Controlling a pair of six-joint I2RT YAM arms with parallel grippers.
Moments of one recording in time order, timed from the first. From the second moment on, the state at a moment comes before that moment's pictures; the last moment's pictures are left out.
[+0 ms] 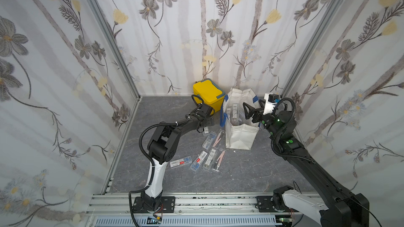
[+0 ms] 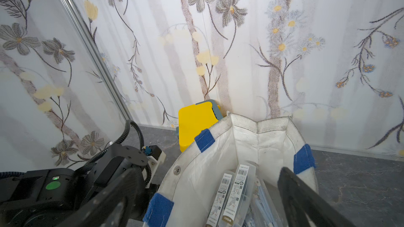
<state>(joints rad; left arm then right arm) -0.58 2.14 1.57 -0.39 -0.21 -0.64 0.32 1.07 0.83 0.27 -0.12 0.22</state>
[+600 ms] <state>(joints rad) -0.58 2.27 1.69 -0.48 -0.27 -0.65 0.32 1.07 0.79 0.31 -0.17 0.25</state>
